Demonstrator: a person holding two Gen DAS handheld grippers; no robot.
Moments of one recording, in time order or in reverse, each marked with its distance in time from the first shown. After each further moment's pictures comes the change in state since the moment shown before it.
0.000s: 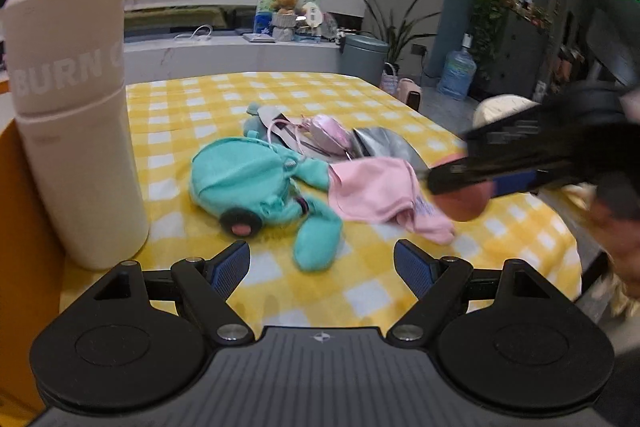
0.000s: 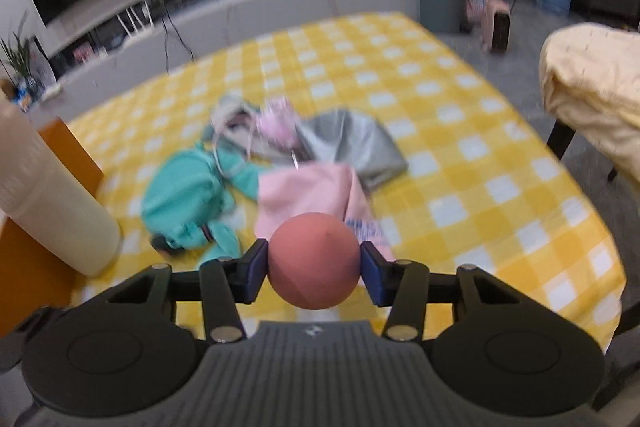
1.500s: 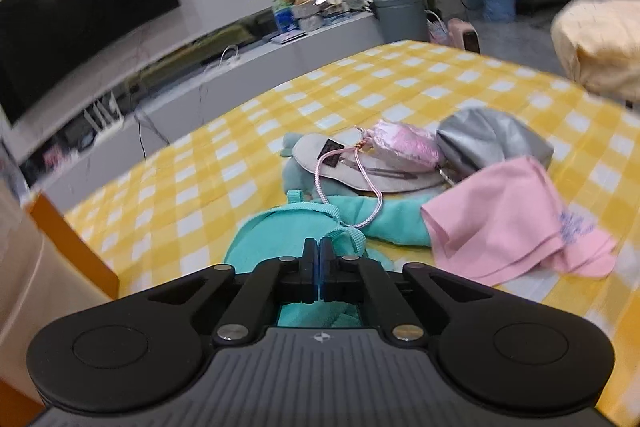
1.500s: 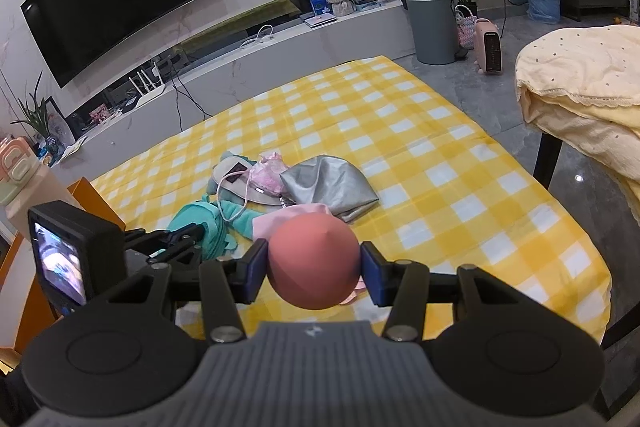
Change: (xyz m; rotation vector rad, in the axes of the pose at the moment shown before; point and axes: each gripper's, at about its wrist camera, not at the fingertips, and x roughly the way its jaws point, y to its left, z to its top) left arm 0.105 -0.012 0.047 0.312 0.062 0.273; right arm -0.052 -0.042 -0.007 0.094 -0.165 0.083
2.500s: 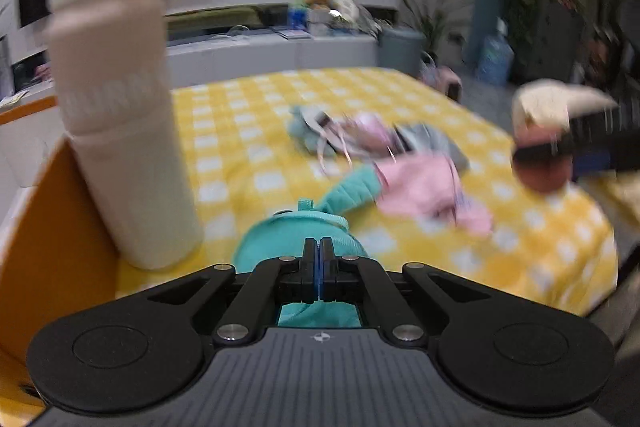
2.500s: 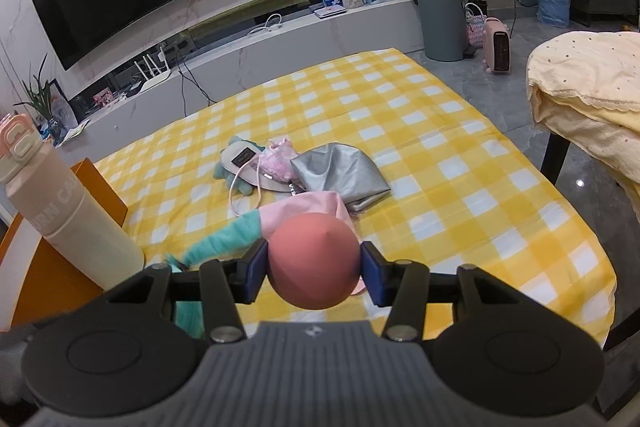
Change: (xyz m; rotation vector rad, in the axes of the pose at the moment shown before) left arm -0.104 0.023 -0.058 -0.222 -0.031 -0.142; right arm 0.006 0.011 -0.005 -0.040 0.030 0.002
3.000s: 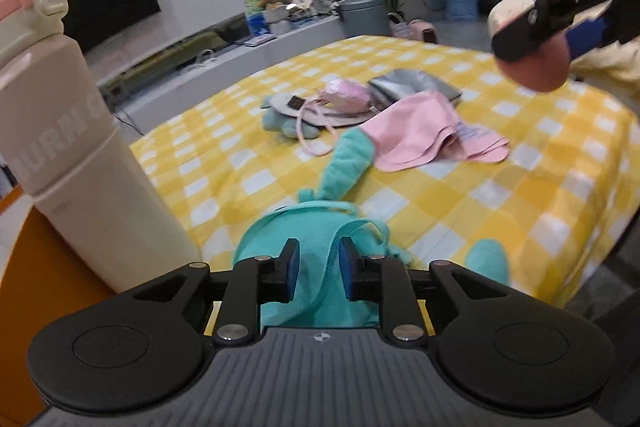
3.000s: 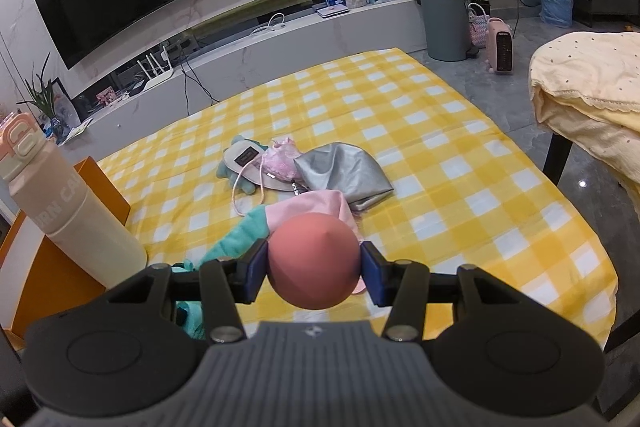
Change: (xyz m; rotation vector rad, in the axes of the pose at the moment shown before) left arm 0.023 -0.021 -0.016 0.267 0.020 0.037; right arm -0.002 0.001 -0.001 -0.006 0.002 0.009
